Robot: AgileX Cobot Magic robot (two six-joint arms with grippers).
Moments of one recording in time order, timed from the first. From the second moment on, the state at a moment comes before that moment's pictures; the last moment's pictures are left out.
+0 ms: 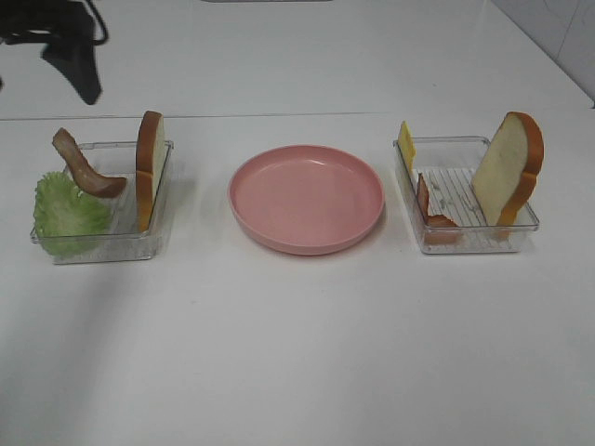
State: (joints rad) left arm -0.22 1.87 -1.72 -0.04 1.21 -0.05; right arm 0.01 0.00 -0.45 0.08 1.11 -0.01
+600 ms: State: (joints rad) left arm -0.31 2.20 -1.91 0.02 1.20 -0.15; right arm 0.01 0.00 -0.45 0.08 1.11 -0.01
